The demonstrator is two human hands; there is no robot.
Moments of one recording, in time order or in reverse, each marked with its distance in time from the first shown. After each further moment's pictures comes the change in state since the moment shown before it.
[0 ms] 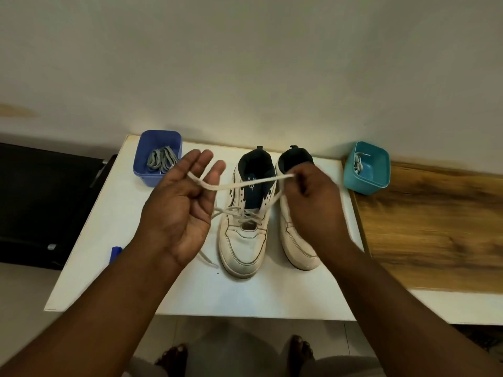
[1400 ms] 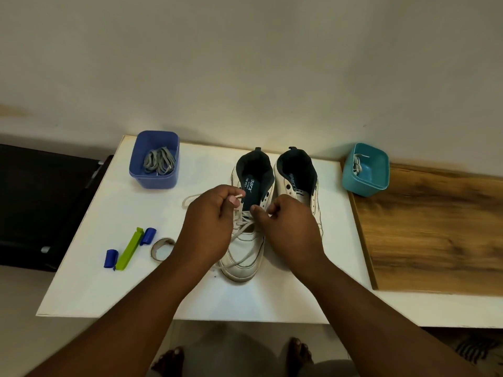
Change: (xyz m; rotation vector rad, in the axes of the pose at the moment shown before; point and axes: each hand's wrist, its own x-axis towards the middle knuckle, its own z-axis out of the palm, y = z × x) left_hand 0.030 -0.052 -0.035 1.484 -0.112 0.478; right_hand -0.012 0.030 0.039 -0.356 -0.093 0.166
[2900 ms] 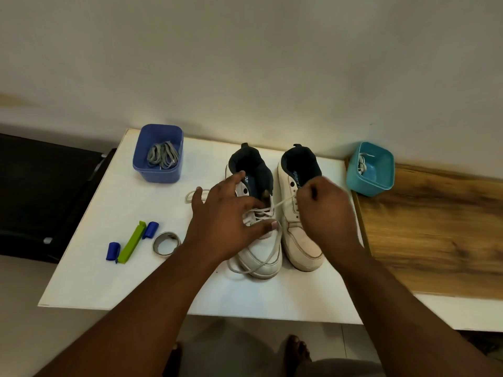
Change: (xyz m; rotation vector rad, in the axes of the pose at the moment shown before) left_hand 0.013 -0.014 0.017 0.532 -0.193 0.136; right_hand 0.025 0.027 -0.033 0.011 0.158 -0.081
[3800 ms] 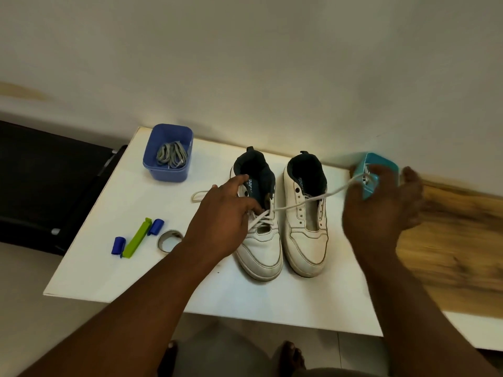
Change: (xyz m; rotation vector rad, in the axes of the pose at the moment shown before) left_hand -0.002 -0.008 -0.007 -0.099 0.076 0.076; right_hand 0.009 0.007 -0.046 -0.128 0.379 0.159
